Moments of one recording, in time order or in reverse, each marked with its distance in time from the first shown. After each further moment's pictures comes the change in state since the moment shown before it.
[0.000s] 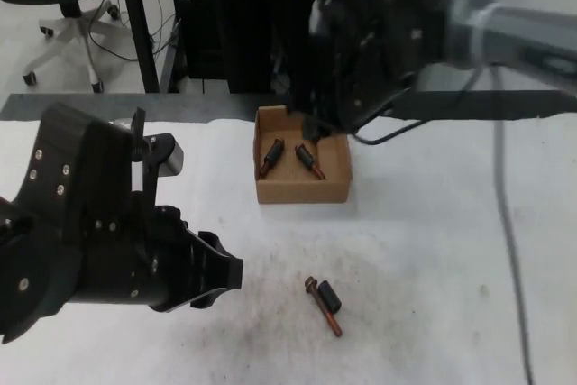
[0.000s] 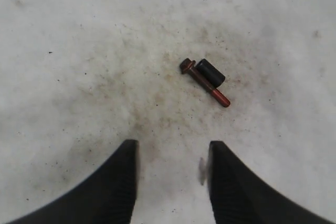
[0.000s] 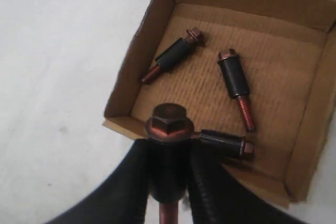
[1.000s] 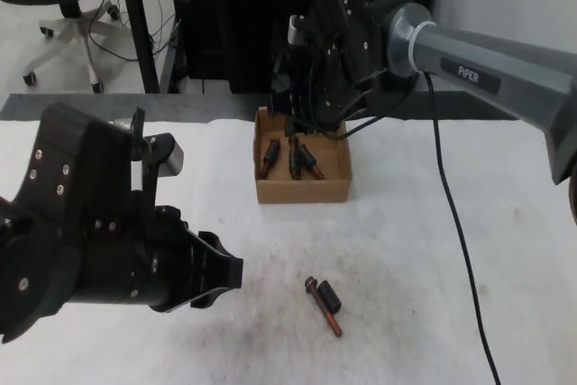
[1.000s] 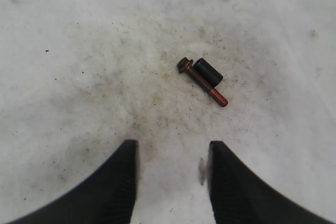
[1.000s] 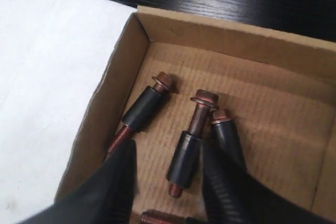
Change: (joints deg) left arm 0.0 0.0 0.0 0.0 0.1 -0.1; right arm -0.3 10.1 -11.2 -0.4 2.9 0.0
